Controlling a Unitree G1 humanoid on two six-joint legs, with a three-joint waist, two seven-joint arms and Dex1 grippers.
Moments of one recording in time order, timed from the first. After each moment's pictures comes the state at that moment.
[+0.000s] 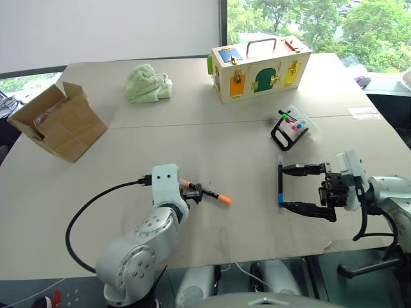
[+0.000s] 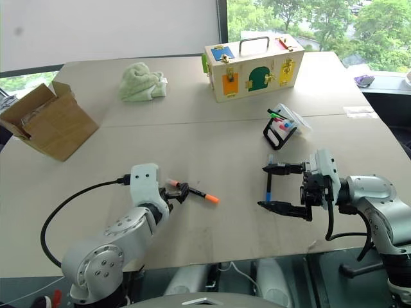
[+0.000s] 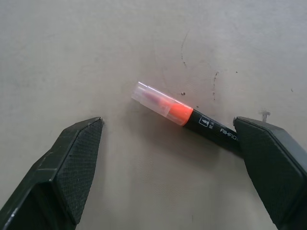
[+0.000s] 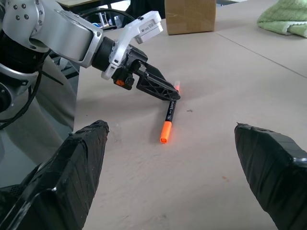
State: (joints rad) left arm -0.07 0.03 0.09 -0.84 -0.55 1.44 0.46; right arm -0.12 -0.75 -0.08 -0.32 0.67 0.39 1.24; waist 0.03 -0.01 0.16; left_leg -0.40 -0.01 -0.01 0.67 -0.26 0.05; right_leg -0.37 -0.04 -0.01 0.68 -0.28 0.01
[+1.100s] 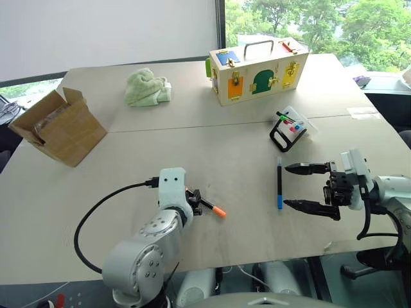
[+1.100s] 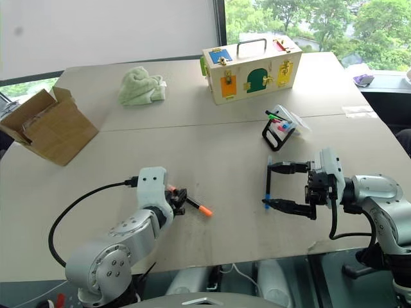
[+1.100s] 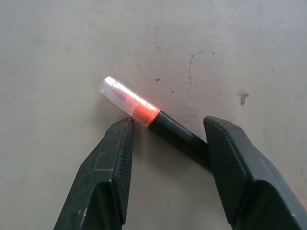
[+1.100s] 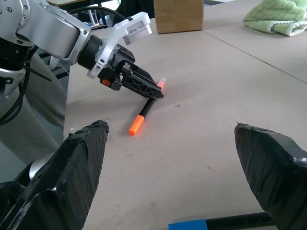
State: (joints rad) left arm -0.02 -0.05 0.06 -0.90 -0.32 1.54 0.29; right arm -0.11 -0.77 -0.10 -0.30 0.67 0.38 1.25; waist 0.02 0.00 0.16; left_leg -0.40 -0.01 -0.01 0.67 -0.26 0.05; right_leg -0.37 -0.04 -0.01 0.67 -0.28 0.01
